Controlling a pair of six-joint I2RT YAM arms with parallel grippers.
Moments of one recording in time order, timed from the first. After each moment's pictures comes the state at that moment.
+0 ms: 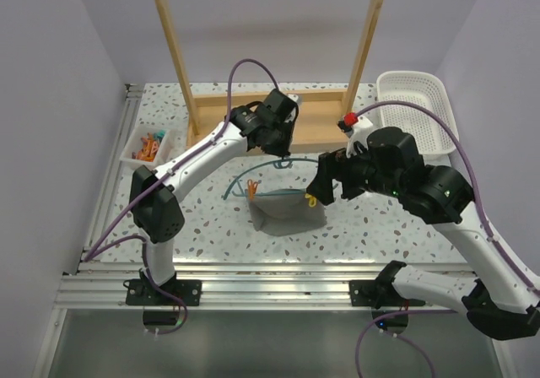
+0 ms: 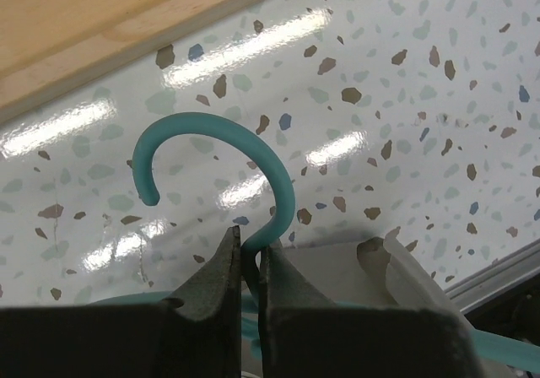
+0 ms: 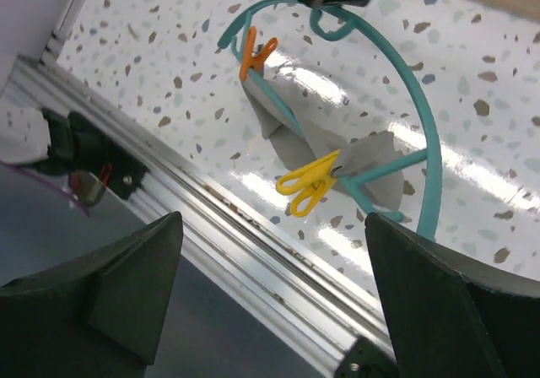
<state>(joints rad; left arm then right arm) -0.75 1.90 1.86 -0.88 -0.02 -0.43 0.76 1.03 1.46 -1.03 -0.07 0.32</state>
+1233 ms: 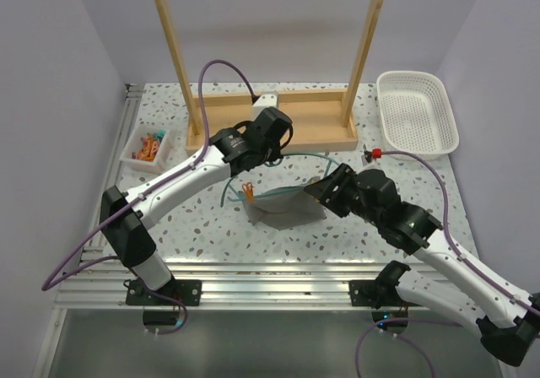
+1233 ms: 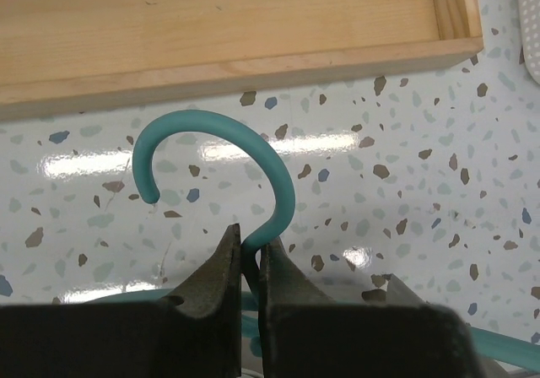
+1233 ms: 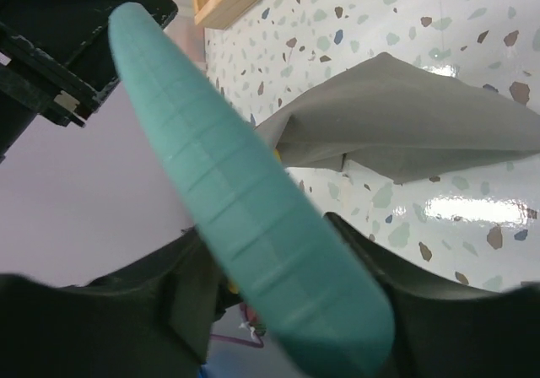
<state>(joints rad) -0.85 1.66 1.60 -0.73 -0.47 -0.66 0.75 0.79 0.80 -0.51 0.13 1.20</state>
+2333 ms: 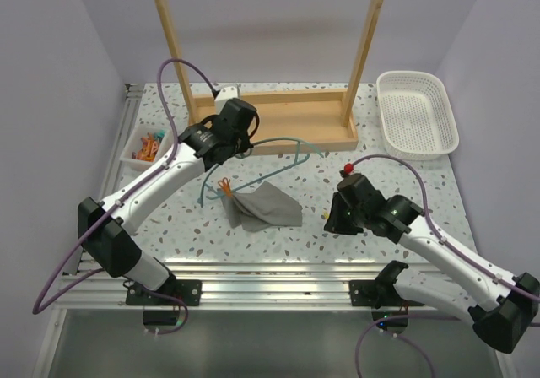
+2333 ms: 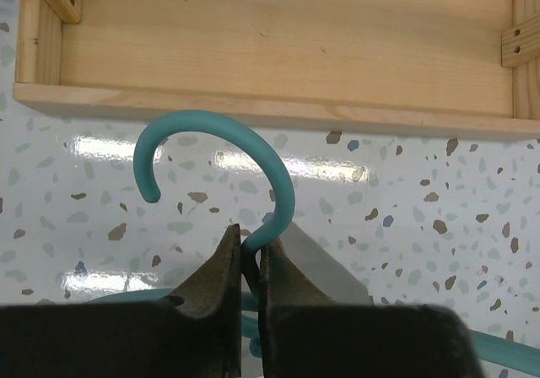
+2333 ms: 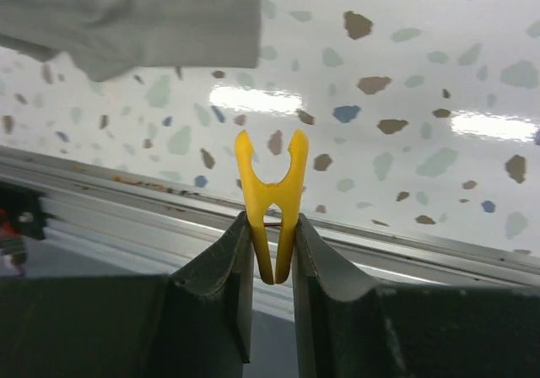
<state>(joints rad) -0.67 1.54 1.49 -0.73 -0.48 -0.67 0.74 0.91 0.81 -0.88 0.05 0.79</state>
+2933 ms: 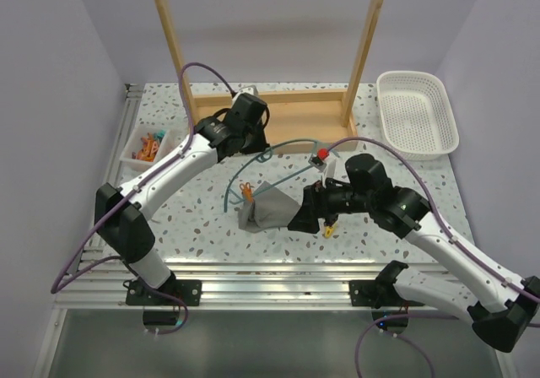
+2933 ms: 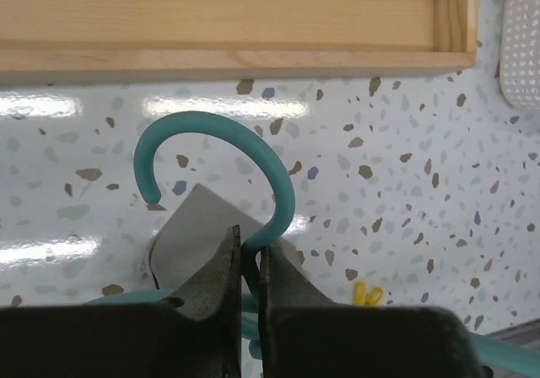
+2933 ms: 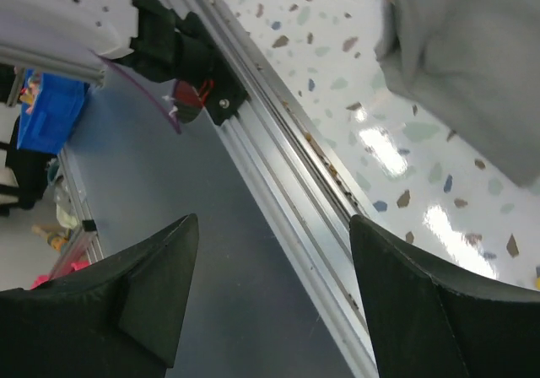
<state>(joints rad) -0.67 1.62 1.53 -0.71 -0.26 -0.73 0.73 0.92 0.92 -0.63 -0.48 0.48</state>
